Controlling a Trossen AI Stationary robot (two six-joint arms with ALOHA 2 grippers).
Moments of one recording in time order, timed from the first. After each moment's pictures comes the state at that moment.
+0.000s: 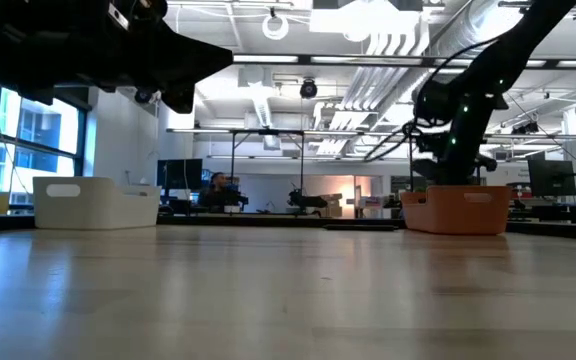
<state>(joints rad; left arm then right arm) -0.05 1.42 0.29 1.14 -0.09 -0.02 -0.90 1.42 0.73 -0.33 0.23 0.11</state>
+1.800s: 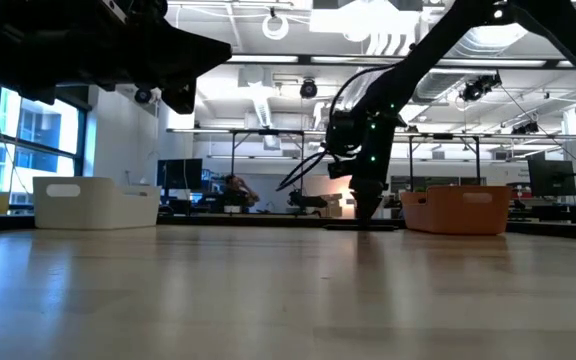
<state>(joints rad) -0.05 1.42 0.29 1.15 -0.06 -0.07 -0.68 2.04 1.40 -0.66 0.02 -0.39</state>
